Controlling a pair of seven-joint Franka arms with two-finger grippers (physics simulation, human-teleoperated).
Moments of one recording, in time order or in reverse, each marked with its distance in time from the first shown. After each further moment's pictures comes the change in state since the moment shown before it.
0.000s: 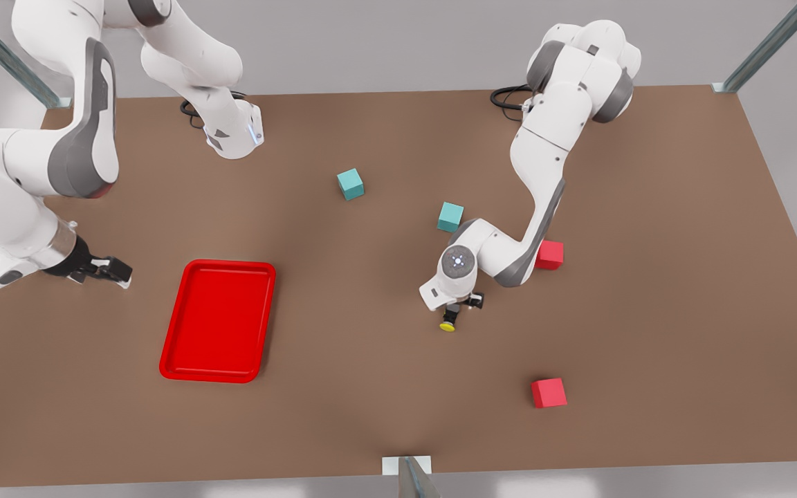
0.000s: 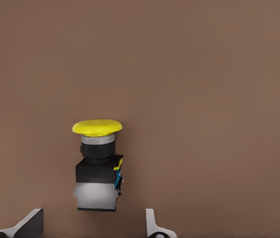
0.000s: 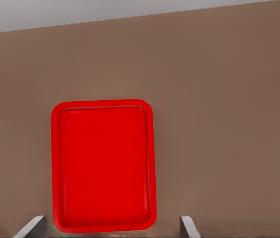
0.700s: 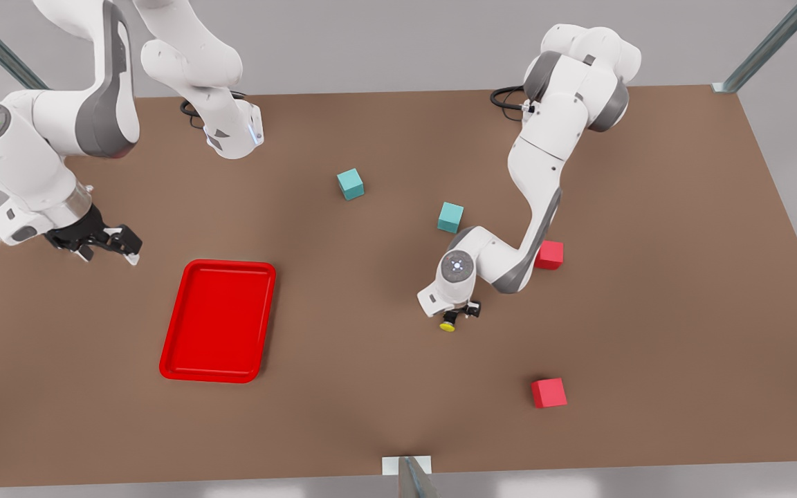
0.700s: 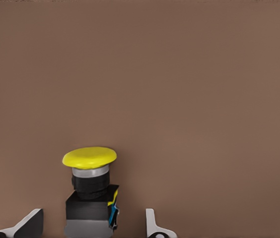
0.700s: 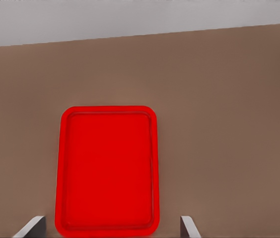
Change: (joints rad) left arm 0.008 0.059 -0.006 0.052 0.025 0.064 0.004; right arm 0.007 -0.222 0.009 -0.265 0.013 0.182 -0.010
